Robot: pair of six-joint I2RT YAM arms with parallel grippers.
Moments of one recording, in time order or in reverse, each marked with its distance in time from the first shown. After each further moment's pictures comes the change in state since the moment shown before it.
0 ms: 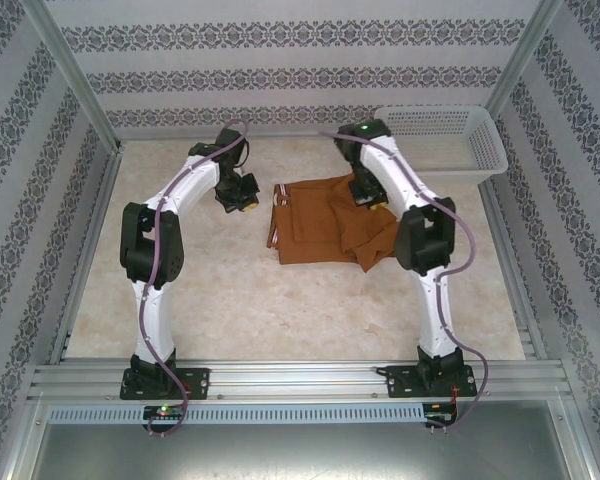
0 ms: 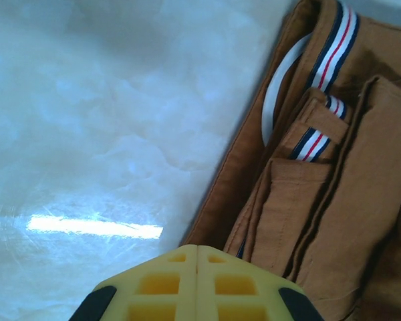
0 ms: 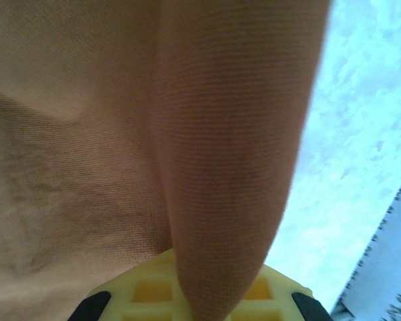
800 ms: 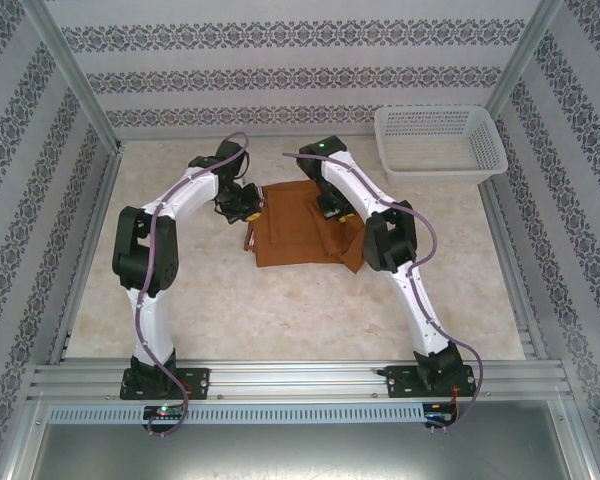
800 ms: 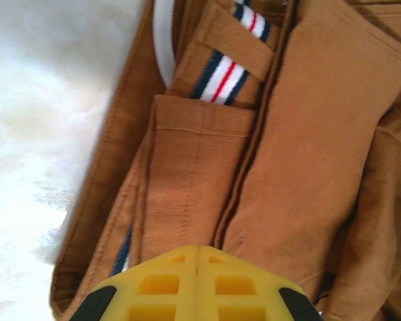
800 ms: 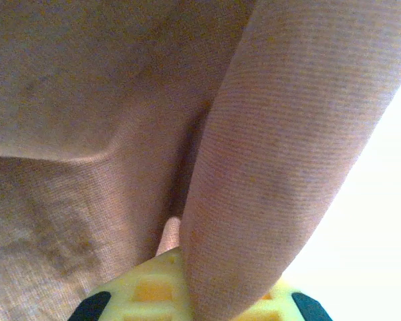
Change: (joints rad) left arm -0.018 -0.084 -0.187 0.144 0.060 -0.057; right arm 0.119 0.225 0.225 -0.039 -0.043 0.079
